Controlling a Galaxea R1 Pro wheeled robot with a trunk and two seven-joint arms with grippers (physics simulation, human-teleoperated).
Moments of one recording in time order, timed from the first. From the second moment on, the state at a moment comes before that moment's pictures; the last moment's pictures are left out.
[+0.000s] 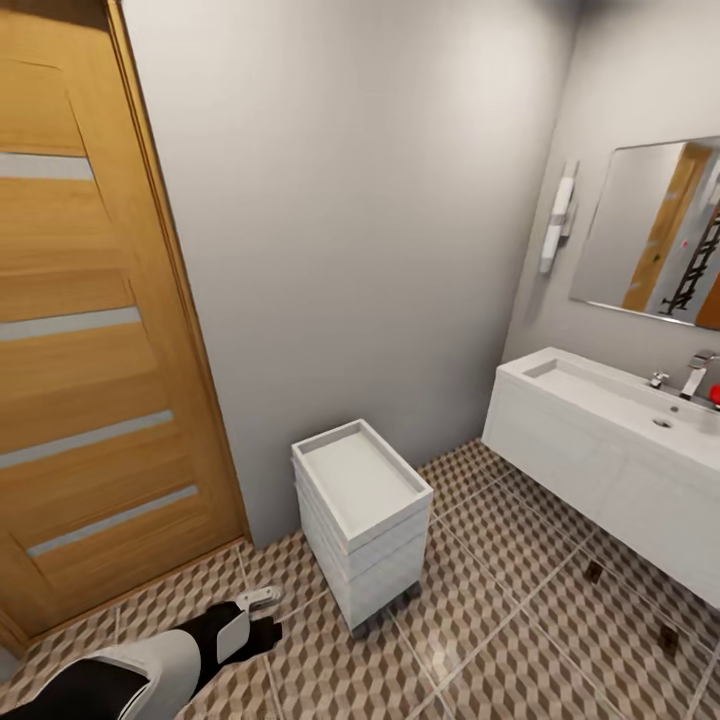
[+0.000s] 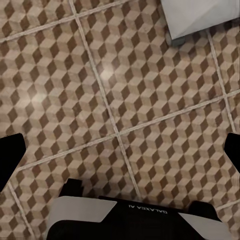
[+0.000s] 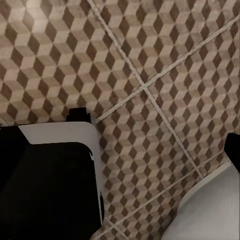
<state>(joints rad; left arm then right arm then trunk) -0.77 -0.05 -0.20 0.04 0.47 0.27 0.10 -0.51 -0.06 0.07 0.04 -0.08 0.26 -0.13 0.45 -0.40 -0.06</state>
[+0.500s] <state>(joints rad) -0.76 -0.05 -0.20 0.04 0.47 0.27 0.10 -0.51 -0.06 0.07 0.05 -0.08 0.26 -0.13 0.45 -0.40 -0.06</state>
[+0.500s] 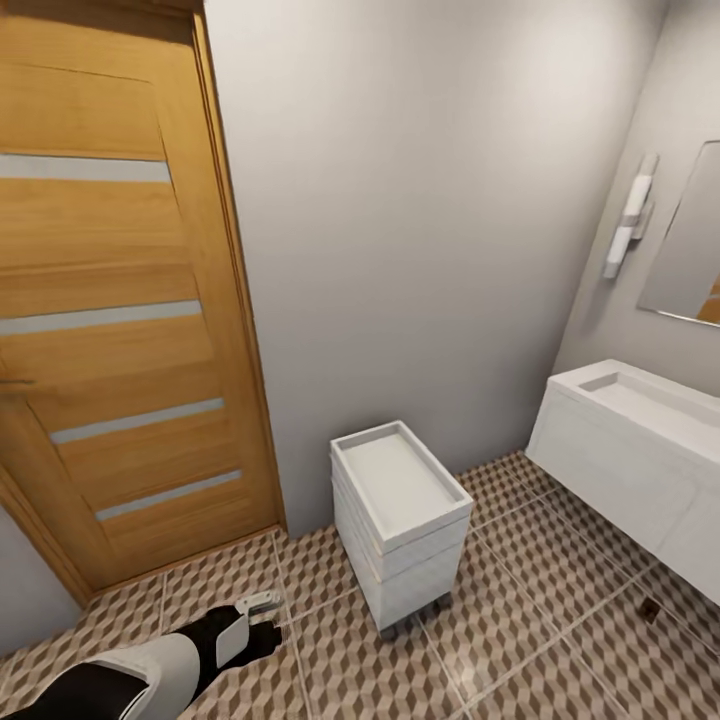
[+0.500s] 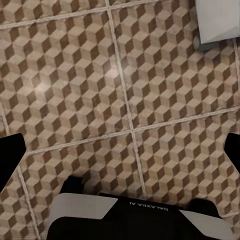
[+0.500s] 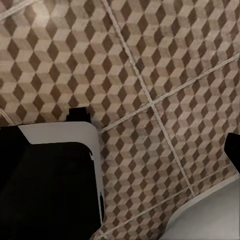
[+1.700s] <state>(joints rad) -0.76 -0.05 -0.20 0.04 0.47 0.27 0.10 -0.50 -0.06 0.07 0.05 -0.08 0.26 -0.13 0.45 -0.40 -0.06</state>
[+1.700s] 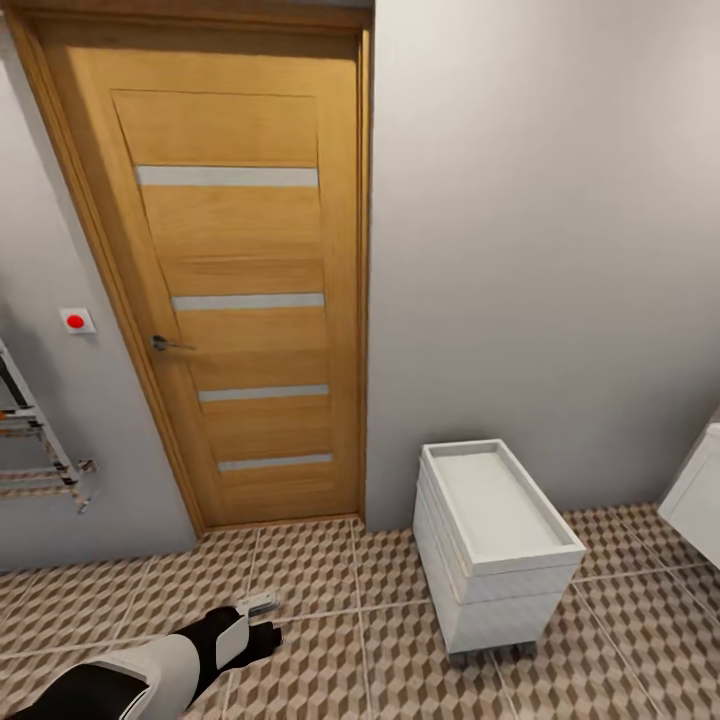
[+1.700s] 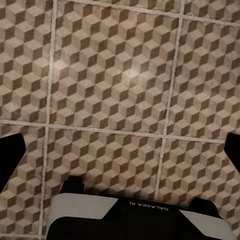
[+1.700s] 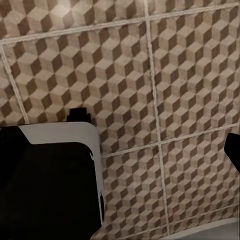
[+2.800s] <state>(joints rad) -0.76 -0.05 -0.20 0.04 0.47 0.27 0.10 -0.51 -0.06 0.07 0.05 -0.08 0.26 -0.13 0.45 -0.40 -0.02</state>
